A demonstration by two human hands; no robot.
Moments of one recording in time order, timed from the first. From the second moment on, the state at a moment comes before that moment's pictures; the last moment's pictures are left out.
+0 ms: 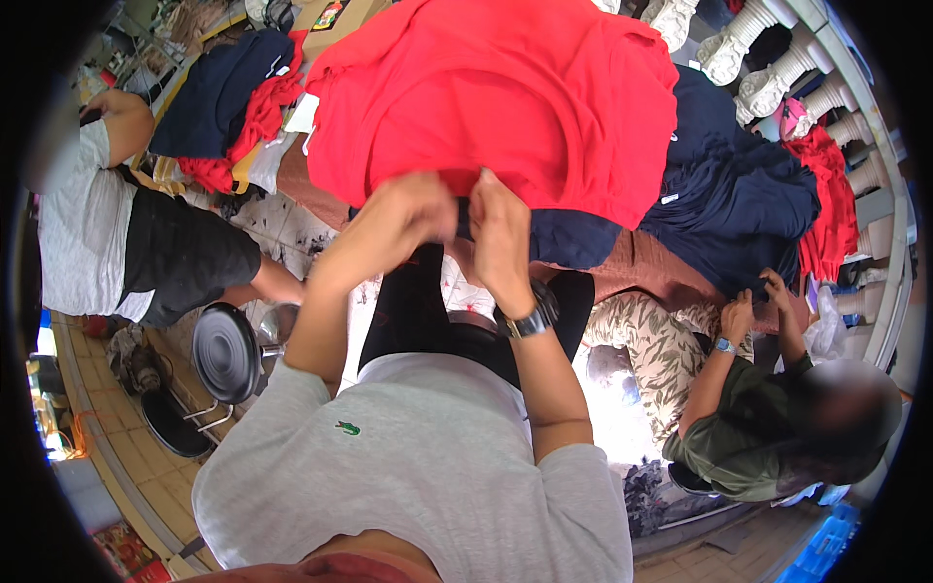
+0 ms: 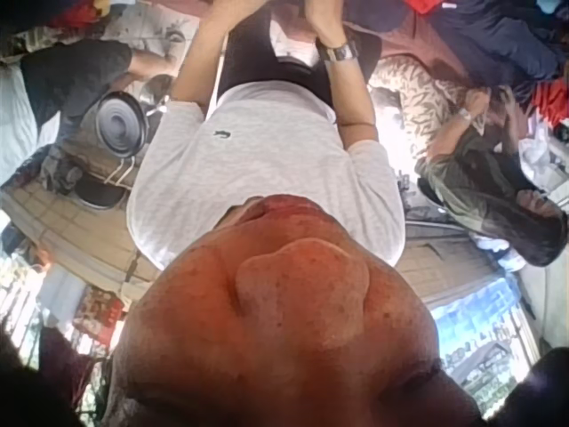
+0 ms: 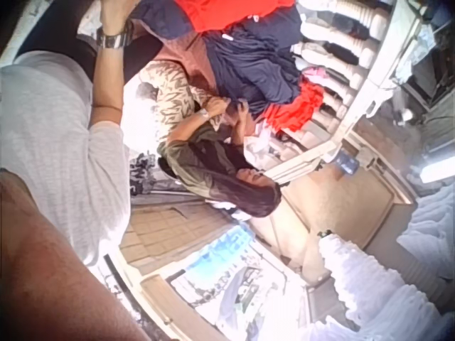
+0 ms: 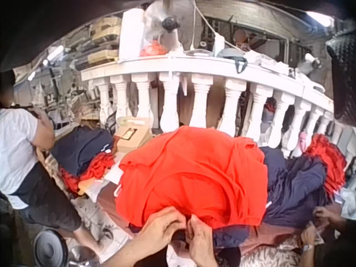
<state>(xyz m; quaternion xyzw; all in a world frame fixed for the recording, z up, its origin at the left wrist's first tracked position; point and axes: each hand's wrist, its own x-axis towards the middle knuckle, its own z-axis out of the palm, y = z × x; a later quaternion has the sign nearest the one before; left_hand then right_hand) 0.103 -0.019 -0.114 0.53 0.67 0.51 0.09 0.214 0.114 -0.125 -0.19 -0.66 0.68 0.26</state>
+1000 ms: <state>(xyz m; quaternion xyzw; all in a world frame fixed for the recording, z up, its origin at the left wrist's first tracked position) 0.097 -0.009 -0.123 0.47 0.67 0.55 -0.18 0.194 0.097 -0.137 -0.19 -0.55 0.75 0.32</state>
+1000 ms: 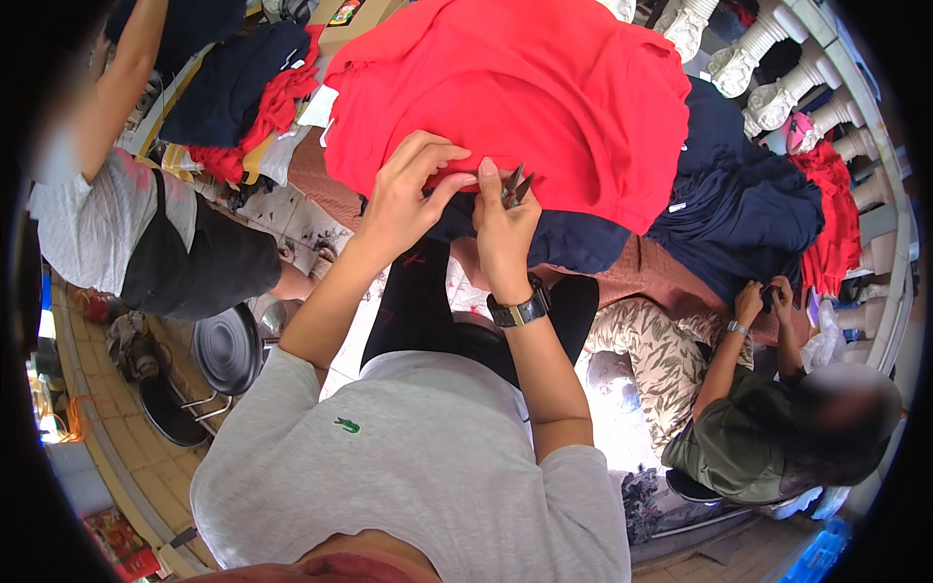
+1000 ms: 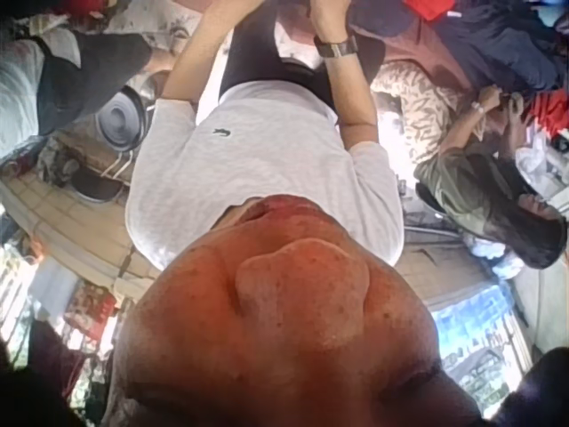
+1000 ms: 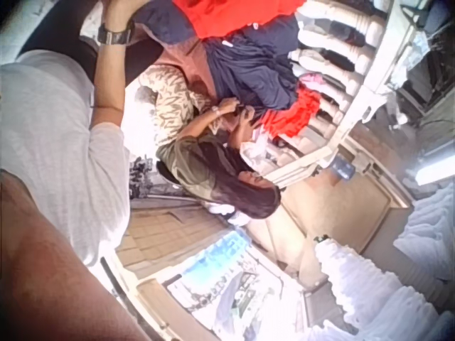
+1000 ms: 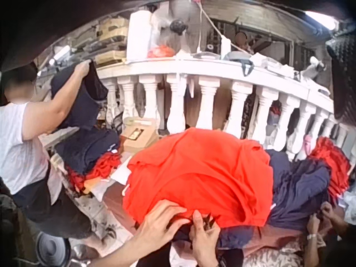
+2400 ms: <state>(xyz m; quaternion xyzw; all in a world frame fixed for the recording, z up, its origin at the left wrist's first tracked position) 0.095 -0.075 -0.111 0.43 0.81 0.32 -0.24 0.220 0.107 -0.103 -0.13 -0.79 0.42 0.43</state>
